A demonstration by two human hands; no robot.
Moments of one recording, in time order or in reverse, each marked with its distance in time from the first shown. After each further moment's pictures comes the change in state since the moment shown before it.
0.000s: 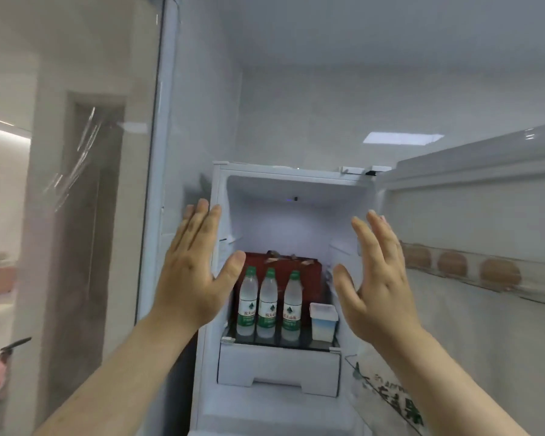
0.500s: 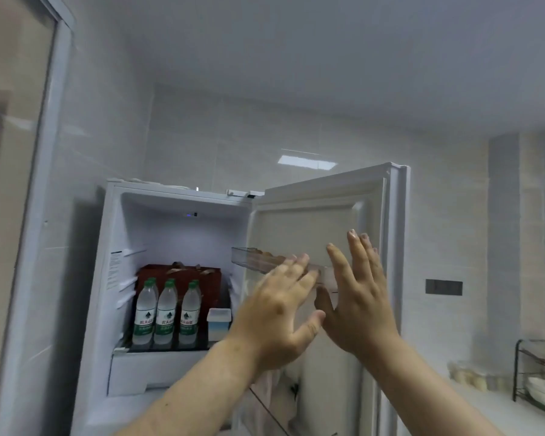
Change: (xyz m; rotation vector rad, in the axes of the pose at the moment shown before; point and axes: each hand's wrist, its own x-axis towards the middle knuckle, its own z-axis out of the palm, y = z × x) left_hand -0.039 0.301 0.069 -0.294 -0.288 0.390; right_hand -0.050 0.063 -0.236 -0.421 -0.008 -0.012
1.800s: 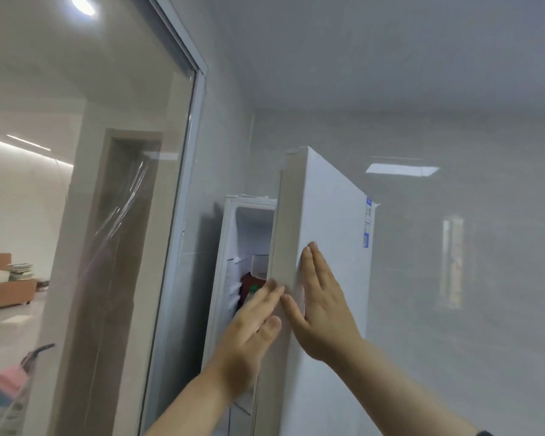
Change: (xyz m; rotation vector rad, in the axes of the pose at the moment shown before) left_hand -0.129 -0.113 -0.118 -0.480 0.057 -0.524; right_hand 0.031 -0.188 0.121 0.428 -0.208 -0.139
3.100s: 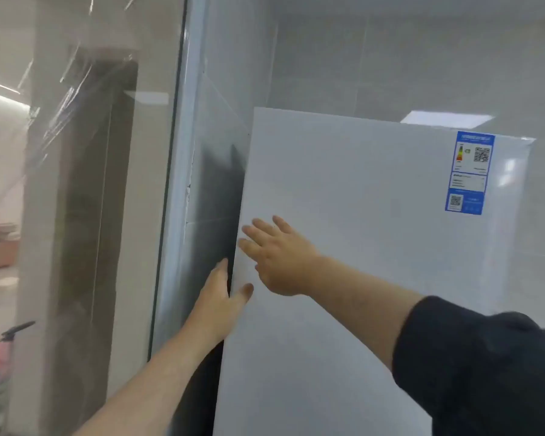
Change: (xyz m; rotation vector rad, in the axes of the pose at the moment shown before) left_hand 0.160 -0.331 -0.127 0.119 0.205 -0.450; right_hand 0.206 0.056 0.309 -0.635 -0.540 -0.509
